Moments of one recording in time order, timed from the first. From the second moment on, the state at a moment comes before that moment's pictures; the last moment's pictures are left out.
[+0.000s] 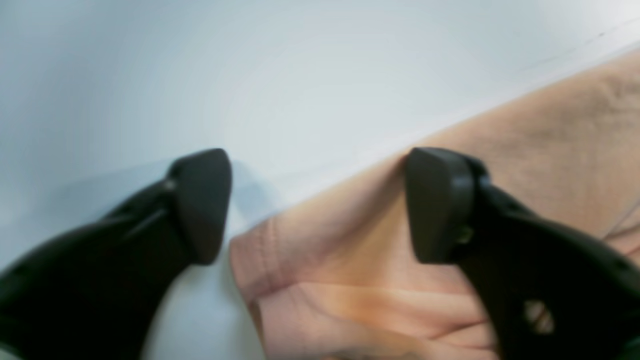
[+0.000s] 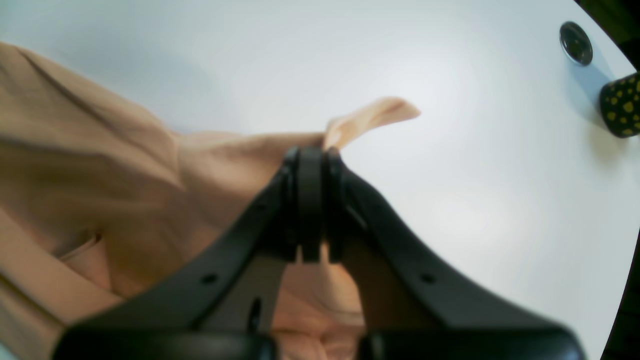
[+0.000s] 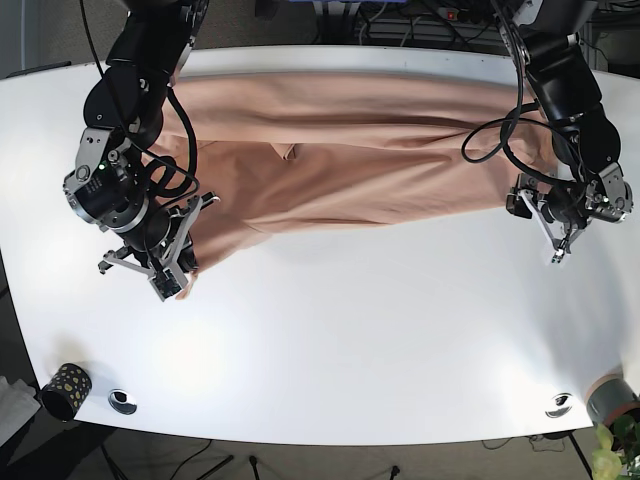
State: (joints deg) left arm -13.8 -13.5 -25.6 70.8 -11.0 -39.9 66.4; right arm 7.6 7.6 16.4 113.8 15.5 40.1 -70.6
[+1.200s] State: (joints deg) left arm -3.8 -12.6 -29.8 95.0 -10.7 -39.9 69.0; right arm -8.4 9.4 37.7 114.1 45.7 39.9 -77.0
